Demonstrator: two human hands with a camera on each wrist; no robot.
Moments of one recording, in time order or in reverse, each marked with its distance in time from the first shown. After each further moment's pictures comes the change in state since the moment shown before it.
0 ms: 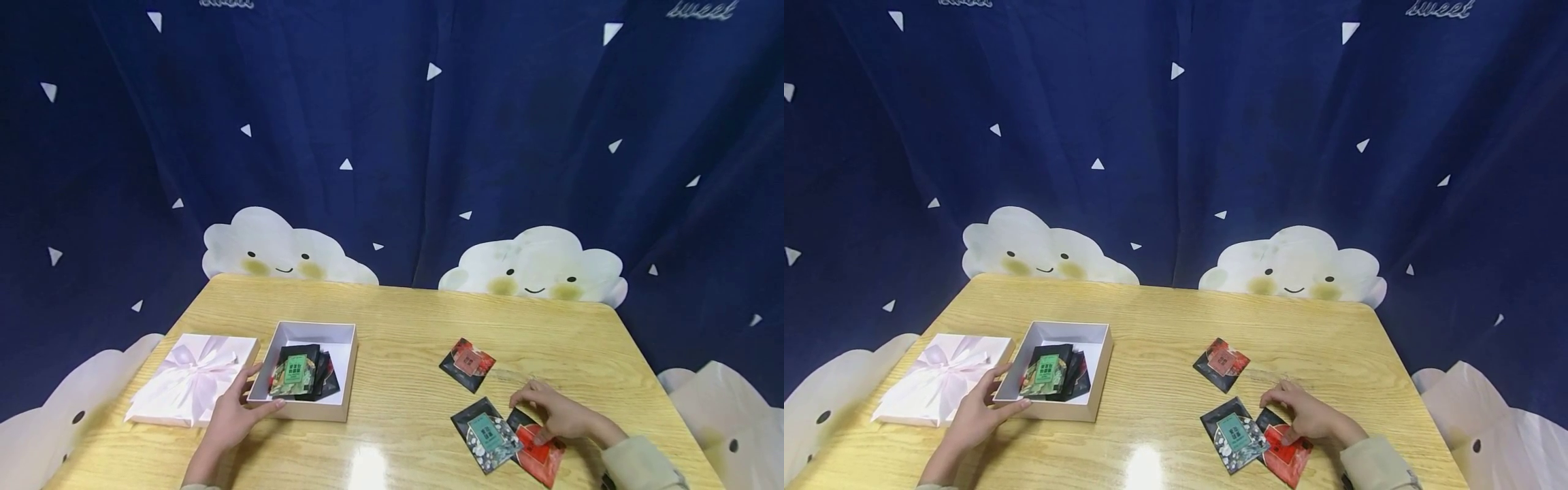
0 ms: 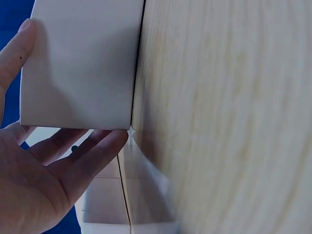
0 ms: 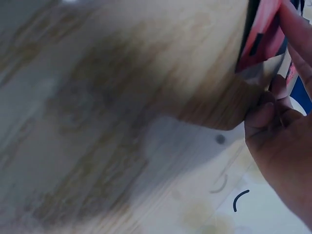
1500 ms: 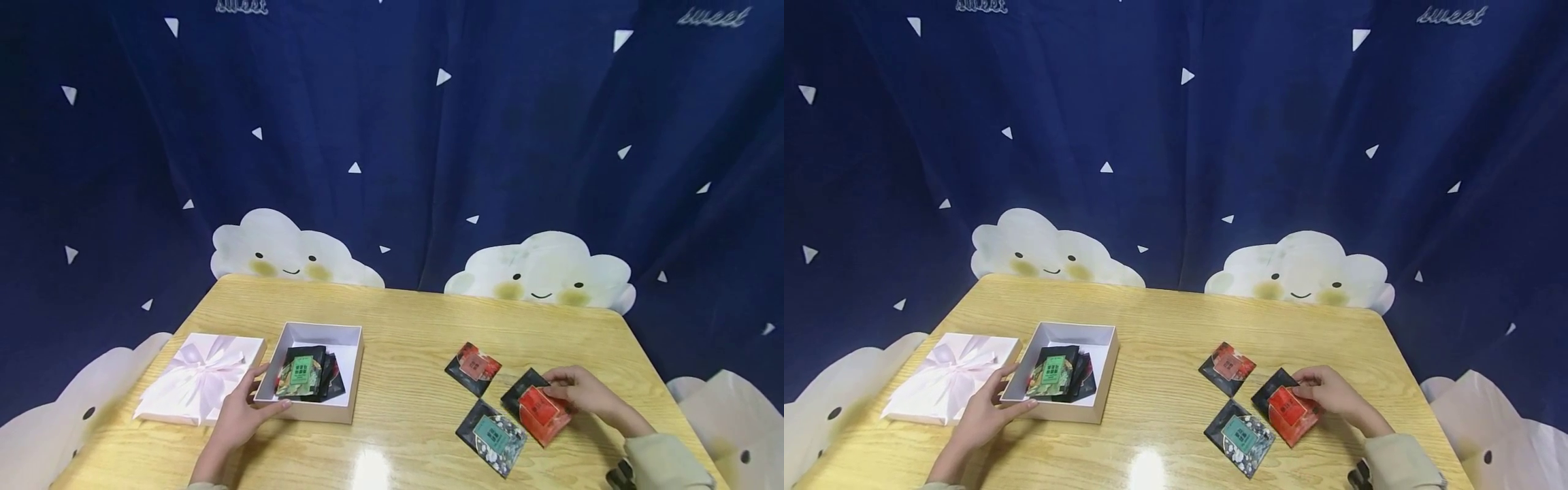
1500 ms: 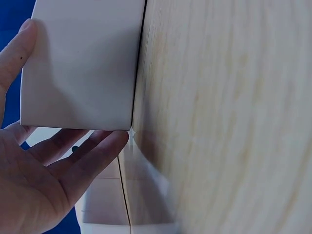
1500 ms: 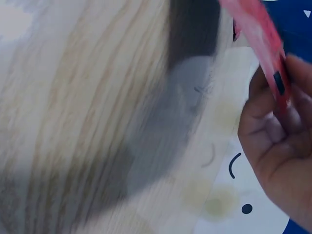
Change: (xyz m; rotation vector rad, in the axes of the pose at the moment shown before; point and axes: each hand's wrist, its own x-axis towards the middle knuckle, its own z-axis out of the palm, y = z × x) left_hand 0.001 0.000 0.002 -0.044 0.014 -0.027; right_hand 0.001 -0.008 -0.037 0.283 0.214 0.364
